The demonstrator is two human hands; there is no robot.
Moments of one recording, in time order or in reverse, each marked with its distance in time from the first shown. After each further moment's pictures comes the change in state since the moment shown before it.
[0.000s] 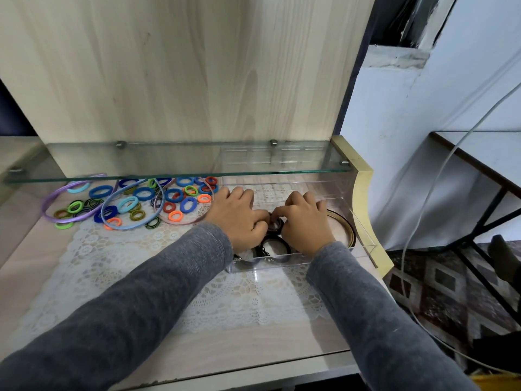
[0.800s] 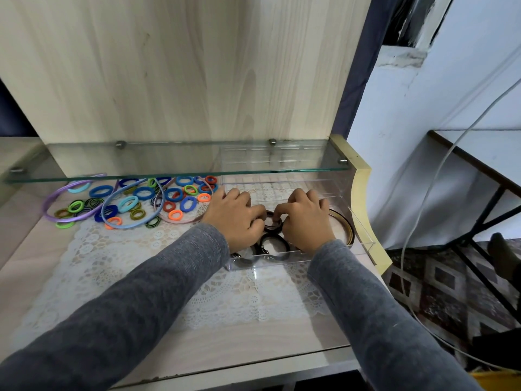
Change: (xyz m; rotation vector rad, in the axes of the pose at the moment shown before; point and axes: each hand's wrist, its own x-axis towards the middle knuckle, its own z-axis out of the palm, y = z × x) left_hand -0.003 -0.002 0.003 -0.030 0.013 -0.016; right_hand -0.003 0.003 -0.001 0.018 0.041 0.024
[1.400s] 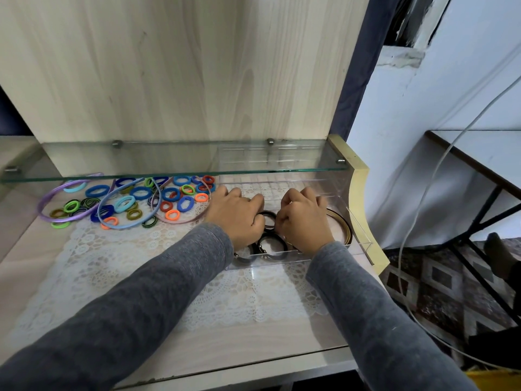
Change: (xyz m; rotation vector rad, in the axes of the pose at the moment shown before) left_hand 0.010 0.005 0.002 -0.030 0.009 -0.034; right_hand 0.002 0.004 0.005 0.030 0.118 -0.058
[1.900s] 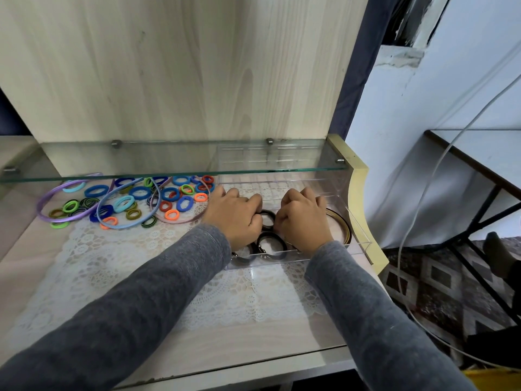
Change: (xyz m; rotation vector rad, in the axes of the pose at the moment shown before) left_hand -0.003 -0.001 -0.001 -0.034 0.005 -0.011; right_hand 0.000 0.000 0.001 0.011 -0.001 0.021
